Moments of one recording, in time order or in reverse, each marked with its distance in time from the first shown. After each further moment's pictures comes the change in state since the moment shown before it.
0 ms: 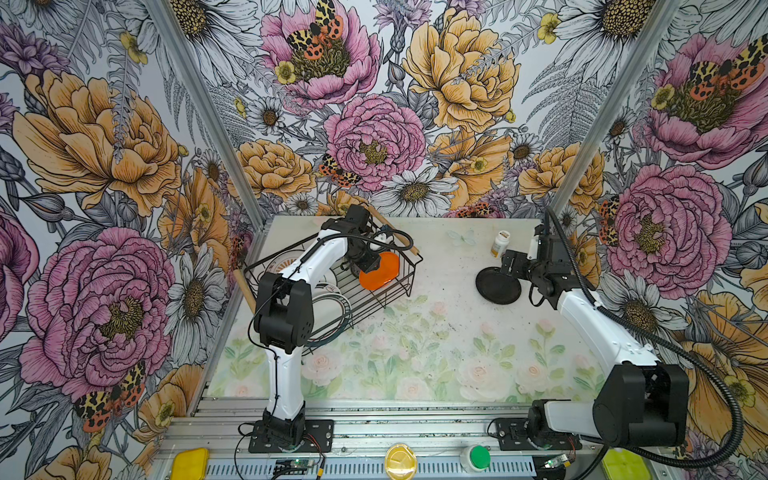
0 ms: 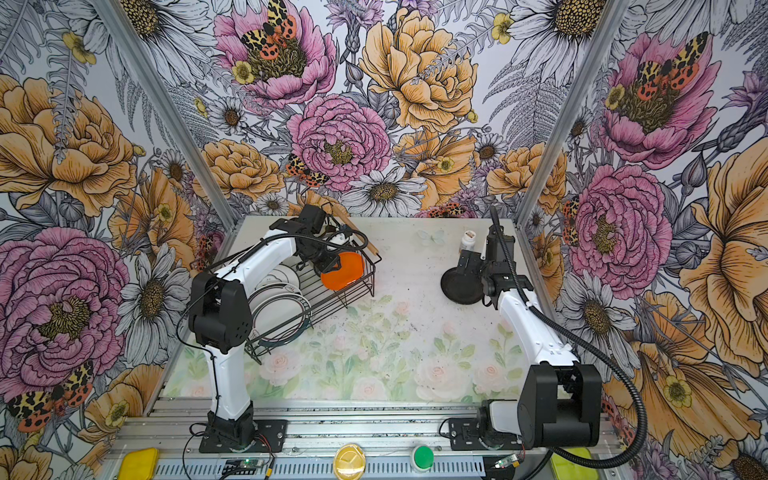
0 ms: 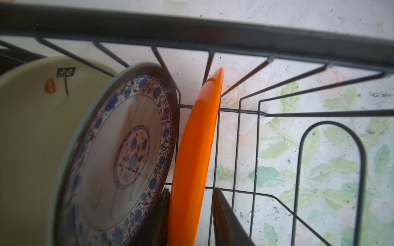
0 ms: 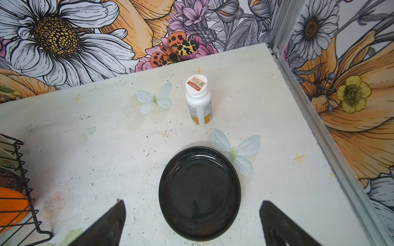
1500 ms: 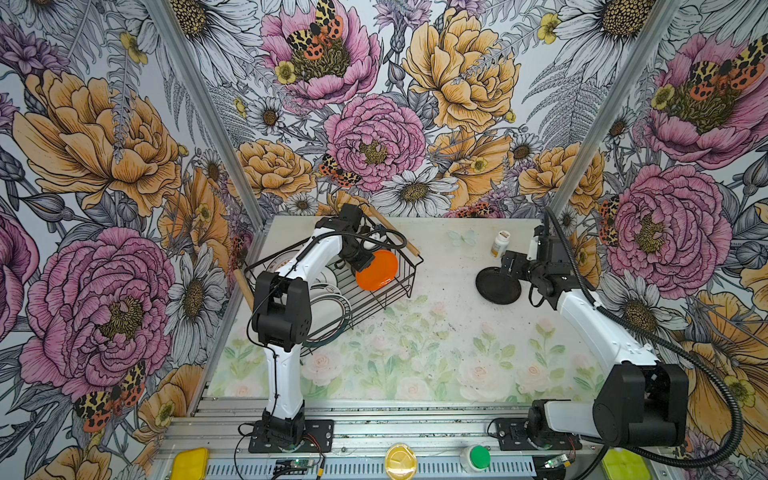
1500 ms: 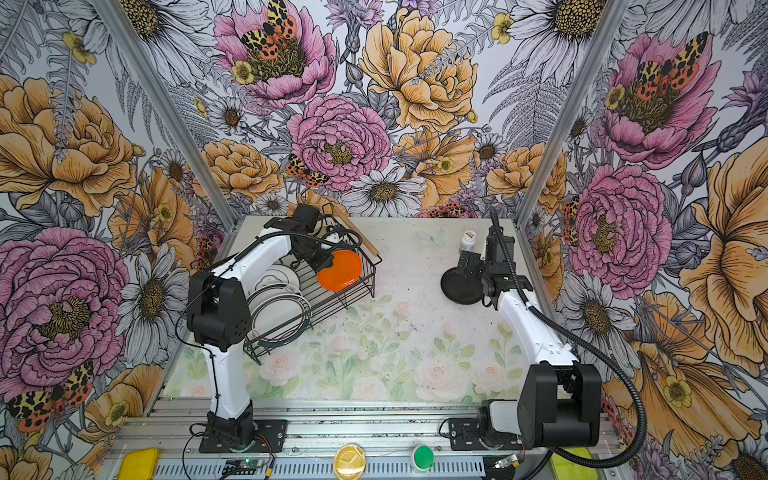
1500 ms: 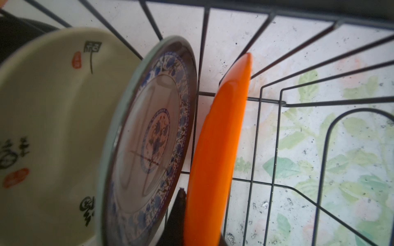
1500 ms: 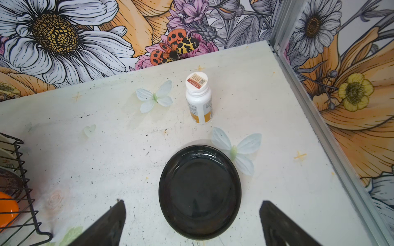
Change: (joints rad) left arm 0.034 -0.008 0.007 -0.030 -0.003 0.030; right arm 0.000 0.000 -0.006 0.000 -0.003 0.000
